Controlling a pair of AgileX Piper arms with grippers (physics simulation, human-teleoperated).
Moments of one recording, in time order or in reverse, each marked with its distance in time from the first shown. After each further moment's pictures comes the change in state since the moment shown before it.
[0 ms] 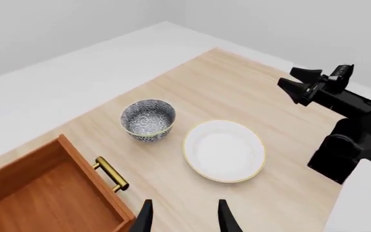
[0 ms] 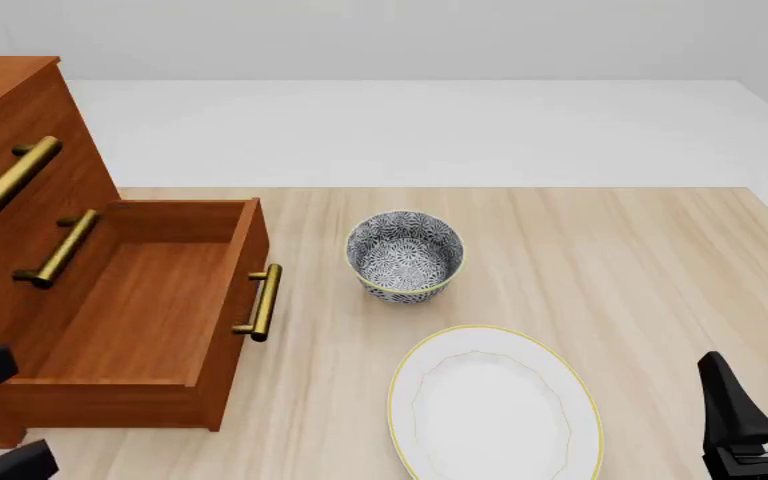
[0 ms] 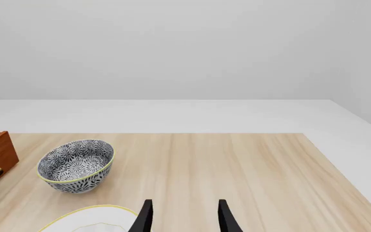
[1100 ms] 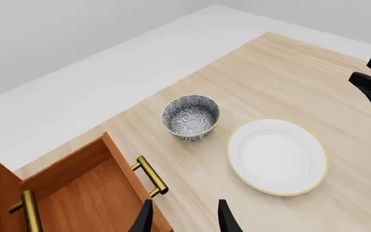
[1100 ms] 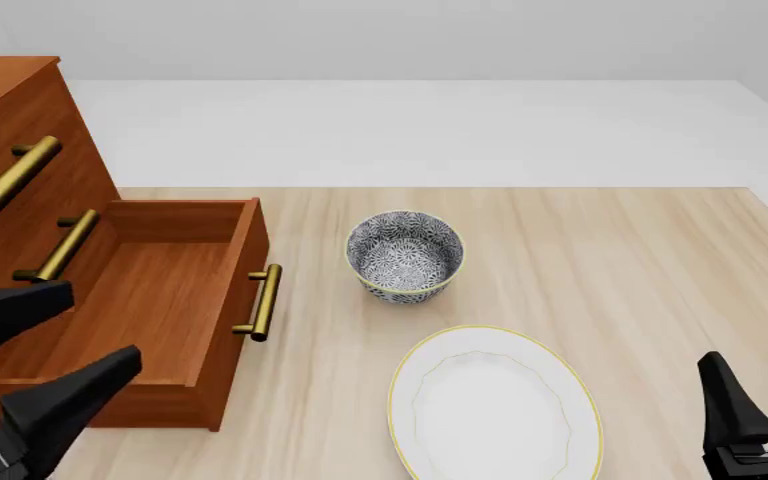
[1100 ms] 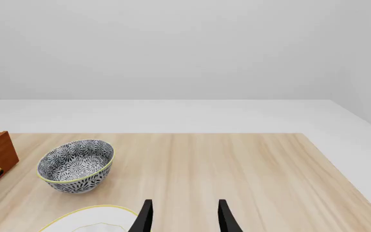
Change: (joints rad) left arm 0.200 0.202 0.041 -0.192 0.138; right arm 0.000 0.000 0.000 0.000 0.000
